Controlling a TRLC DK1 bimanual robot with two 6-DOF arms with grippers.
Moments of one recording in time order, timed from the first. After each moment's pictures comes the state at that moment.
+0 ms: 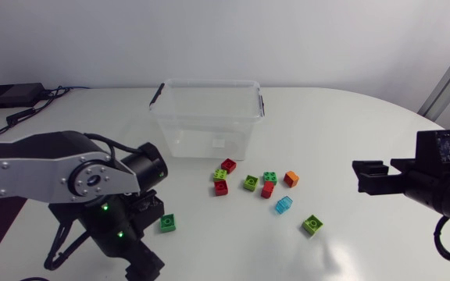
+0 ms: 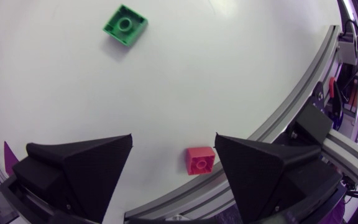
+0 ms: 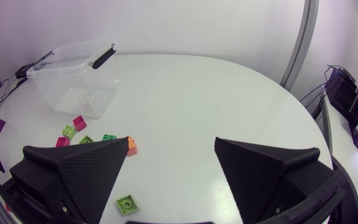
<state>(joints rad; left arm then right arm) -0.66 1.51 0.83 -1.03 0.12 0.04 0.07 0.75 0.50 -0.32 0.04 0.02</state>
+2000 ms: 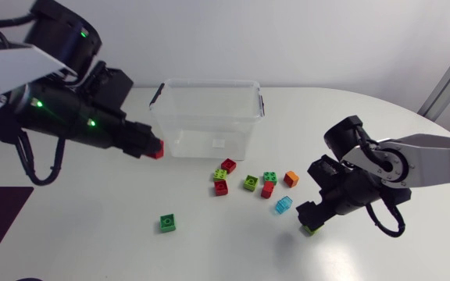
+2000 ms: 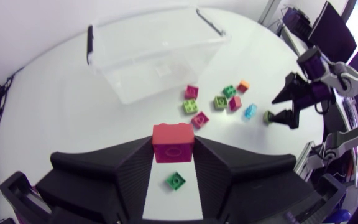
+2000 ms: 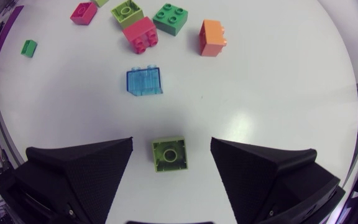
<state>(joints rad) -0.43 1.31 1.13 -0.73 0.12 0.00 0.30 1.48 0.71 -0.56 -0.06 -0.17</state>
